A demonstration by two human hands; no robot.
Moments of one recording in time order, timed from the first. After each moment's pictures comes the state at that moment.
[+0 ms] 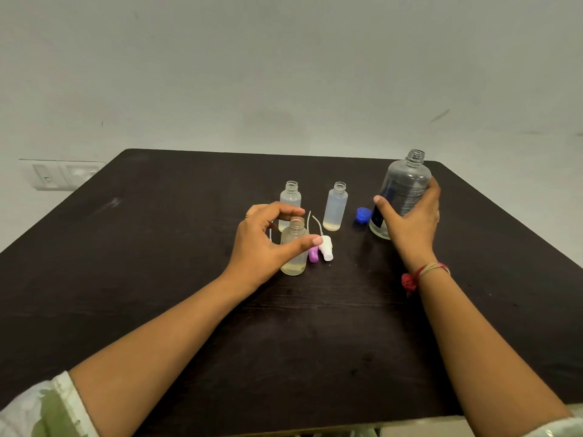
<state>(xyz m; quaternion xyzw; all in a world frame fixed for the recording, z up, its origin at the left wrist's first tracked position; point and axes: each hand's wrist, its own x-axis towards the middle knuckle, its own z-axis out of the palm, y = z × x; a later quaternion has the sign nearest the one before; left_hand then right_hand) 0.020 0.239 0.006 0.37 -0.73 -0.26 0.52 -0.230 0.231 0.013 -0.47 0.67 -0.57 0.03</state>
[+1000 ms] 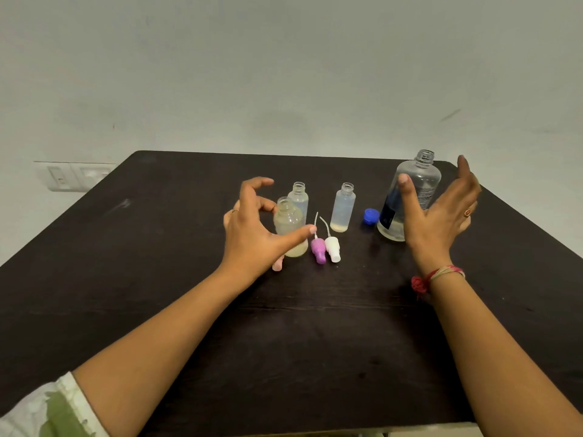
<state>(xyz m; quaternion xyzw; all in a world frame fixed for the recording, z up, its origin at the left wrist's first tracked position) 0.031 0.230 0.013 0.44 -0.69 -0.20 0.54 -0.216 0.242 0.030 -0.43 0.67 -0.60 -0.09</state>
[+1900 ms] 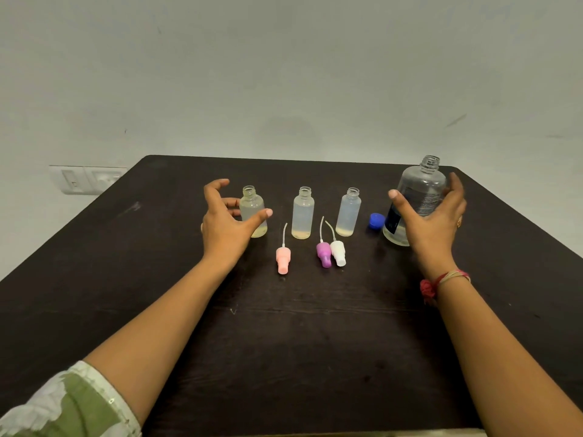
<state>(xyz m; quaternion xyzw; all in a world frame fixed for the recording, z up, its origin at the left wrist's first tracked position) 0.065 0.190 0.001 0.55 -0.59 -0.21 0.56 -0.224 0.238 0.025 -0.45 0.66 -0.60 0.03</state>
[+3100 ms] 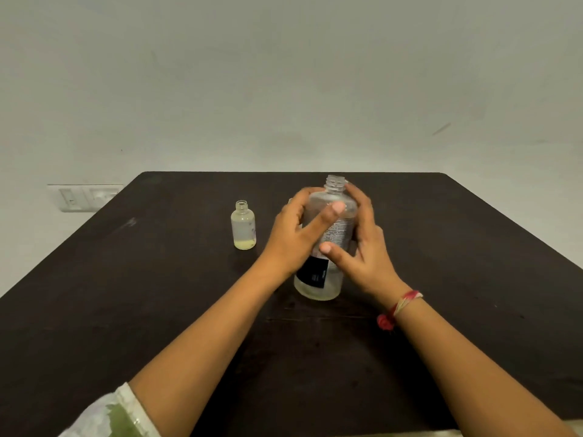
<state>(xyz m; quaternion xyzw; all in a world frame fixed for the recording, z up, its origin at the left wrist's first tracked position) -0.017 0.240 0.050 0.29 -0.69 -0.40 0.53 -0.154 0.273 0.031 -0.72 0.38 -0.56 0.16</state>
